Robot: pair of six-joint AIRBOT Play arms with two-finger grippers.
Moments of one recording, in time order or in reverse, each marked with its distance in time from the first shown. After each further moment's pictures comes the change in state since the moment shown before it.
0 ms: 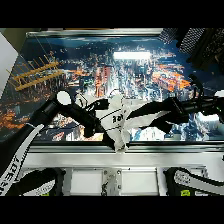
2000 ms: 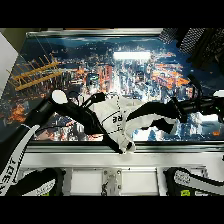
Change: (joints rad) left arm 0.056 0.044 0.002 0.005 0.003 -0.270; right arm 0.003 0.000 -0.001 0.001 -0.029 0.000
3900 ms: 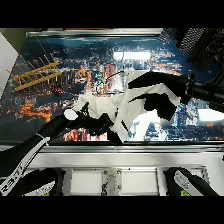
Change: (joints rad) left arm -0.151 -0.035 -0.274 -0.283 0.533 -1.259; right arm 0.000 0.269 0.000 0.332 -0.389 0.105
